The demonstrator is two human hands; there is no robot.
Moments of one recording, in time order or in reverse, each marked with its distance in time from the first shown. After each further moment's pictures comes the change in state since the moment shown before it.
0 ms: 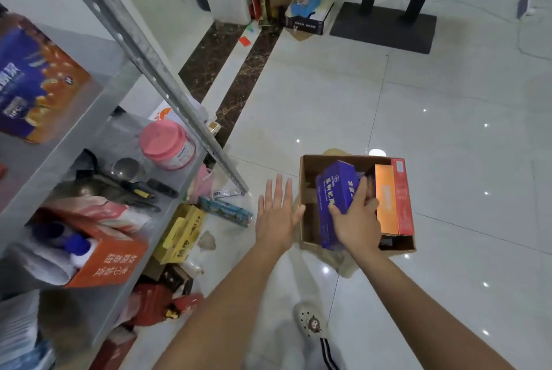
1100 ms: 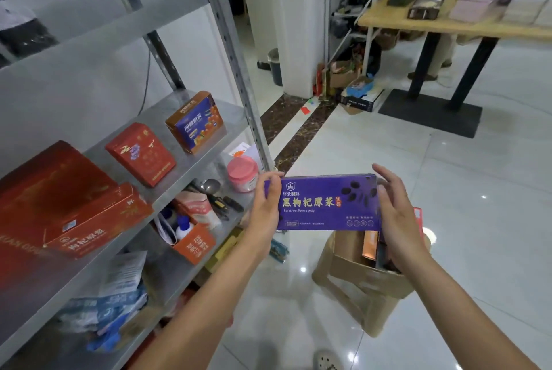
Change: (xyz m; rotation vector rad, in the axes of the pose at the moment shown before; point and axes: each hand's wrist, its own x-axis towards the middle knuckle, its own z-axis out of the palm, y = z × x) left_hand -0.201 0.011 -0.211 -1.399 0.471 -0.120; right_hand -0.165 -0.085 -0.166 0.865 -0.227 -0.461
